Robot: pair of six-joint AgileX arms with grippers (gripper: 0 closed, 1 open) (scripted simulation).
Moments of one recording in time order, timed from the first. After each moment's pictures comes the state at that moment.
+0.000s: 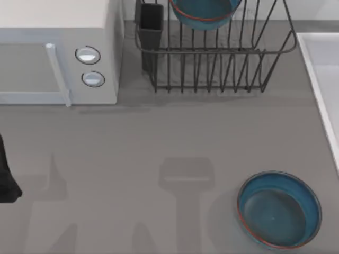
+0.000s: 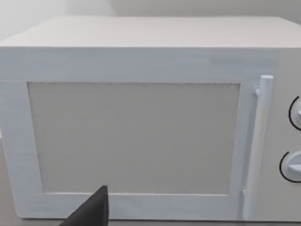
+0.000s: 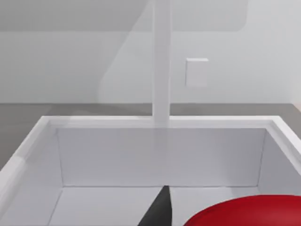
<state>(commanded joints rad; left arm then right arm) 0.00 0.00 0.00 0.00 0.00 0.00 -0.53 2.22 0.49 1.73 -0.49 0.01</state>
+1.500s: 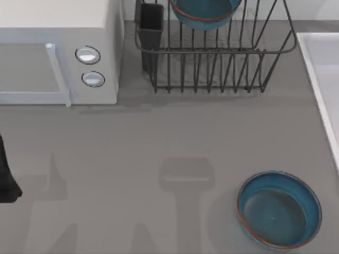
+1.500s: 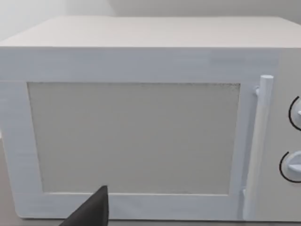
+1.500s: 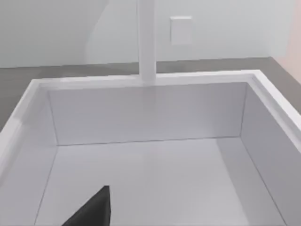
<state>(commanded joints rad) 0.00 0.00 0.00 0.00 0.00 0.00 -0.54 2.02 0.35 1.53 -0.44 -0.02</state>
